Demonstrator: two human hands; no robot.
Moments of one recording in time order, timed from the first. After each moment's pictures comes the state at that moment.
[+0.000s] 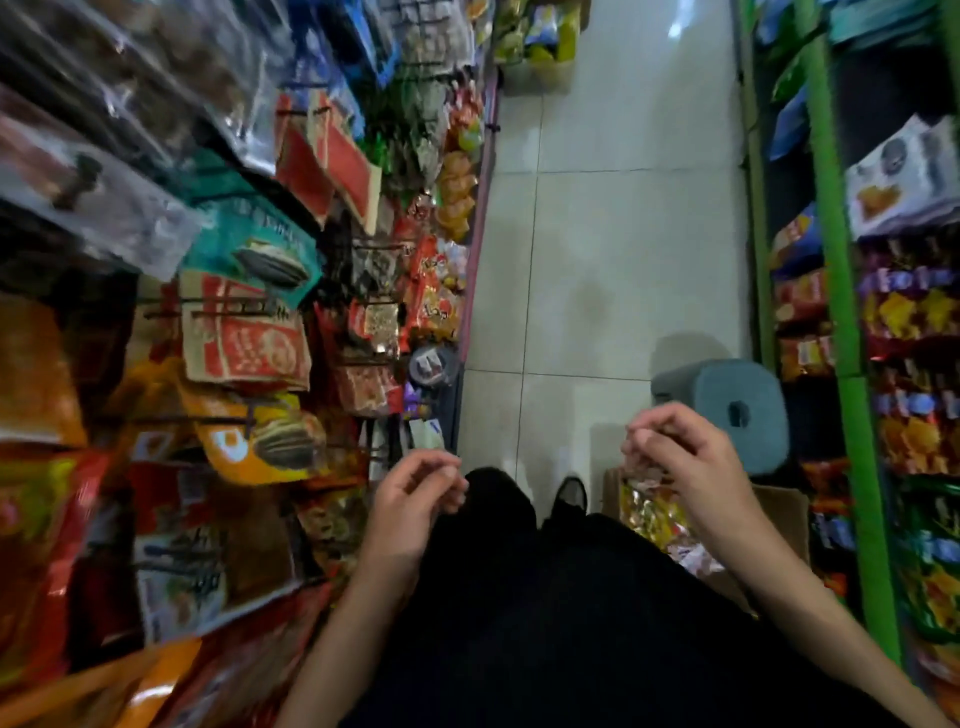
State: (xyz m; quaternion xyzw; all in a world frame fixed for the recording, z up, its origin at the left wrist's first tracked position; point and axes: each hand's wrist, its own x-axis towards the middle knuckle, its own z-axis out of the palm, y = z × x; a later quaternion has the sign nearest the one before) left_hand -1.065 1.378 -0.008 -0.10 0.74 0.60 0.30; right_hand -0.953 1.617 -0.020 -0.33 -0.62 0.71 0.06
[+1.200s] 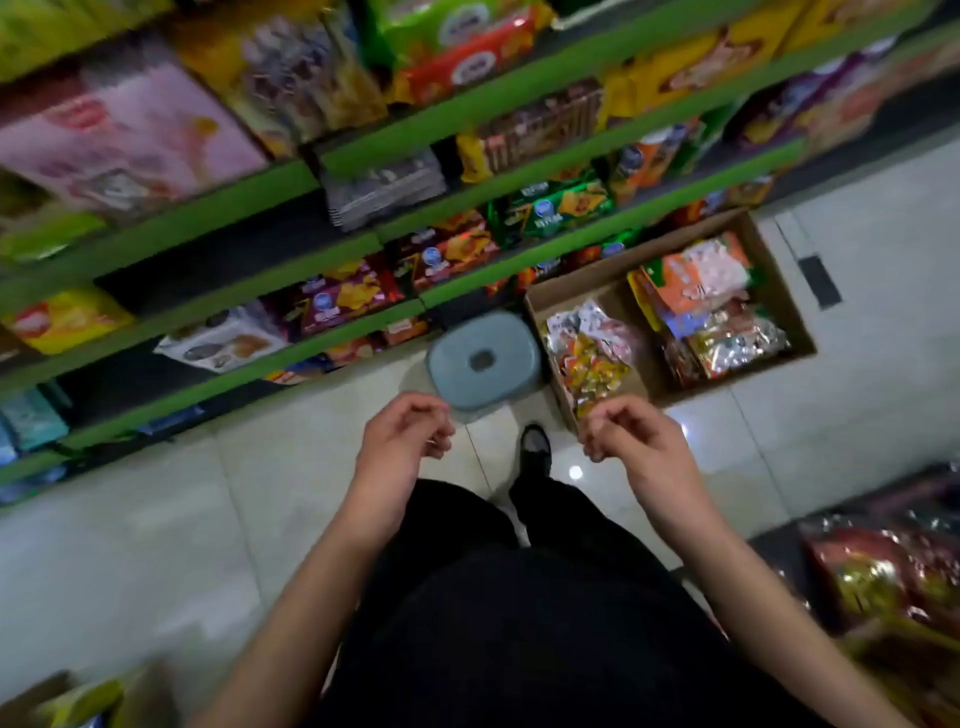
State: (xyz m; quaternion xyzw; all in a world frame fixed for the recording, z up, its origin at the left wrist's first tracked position) left_hand -1.116 1.919 -0.066 0.57 0.47 0.01 0.67; right_hand -0.994 1.711 -0.069 -0.69 -0.01 0.36 0.63
